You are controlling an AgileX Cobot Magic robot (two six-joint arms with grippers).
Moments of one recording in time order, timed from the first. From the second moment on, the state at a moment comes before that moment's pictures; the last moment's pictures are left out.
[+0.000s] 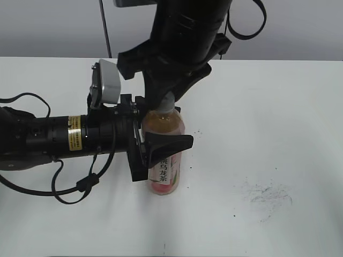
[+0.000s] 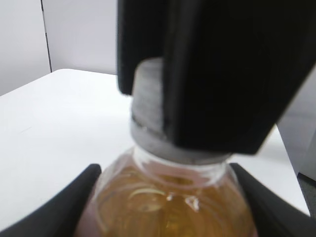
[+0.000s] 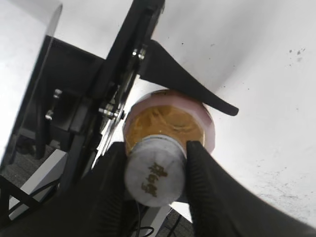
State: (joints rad) left arm -0.42 1.96 -0.73 1.04 -1.21 -0.42; right arm 0.76 1.87 -1.72 0.16 1.22 0.00
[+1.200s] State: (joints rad) left arm -0.42 1.96 -0.73 1.04 -1.21 -0.42; right arm 0.76 1.87 -1.72 0.18 1.23 -2.33
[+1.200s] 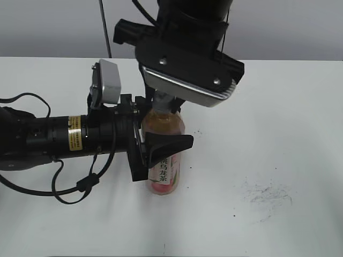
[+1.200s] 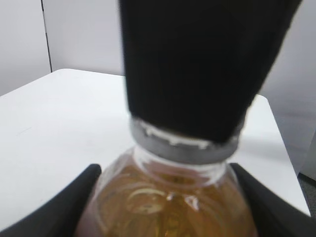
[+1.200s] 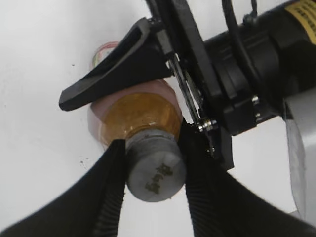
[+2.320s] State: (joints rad) left arm -0.42 1.96 -0.73 1.04 -1.21 -0.42; right arm 0.76 1.88 -1.72 0.15 1.22 -1.08
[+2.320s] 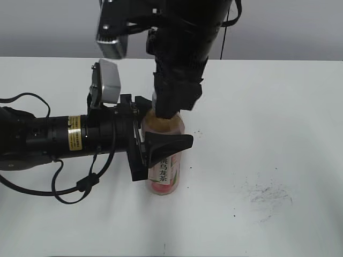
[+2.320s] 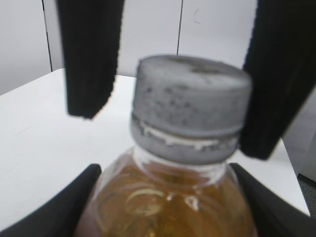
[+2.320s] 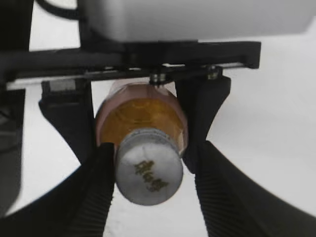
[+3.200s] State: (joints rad) left arm -0.42 1.96 -0.73 1.04 -1.21 -0.42; right arm 0.76 1.85 -1.72 0.19 1.22 0.08
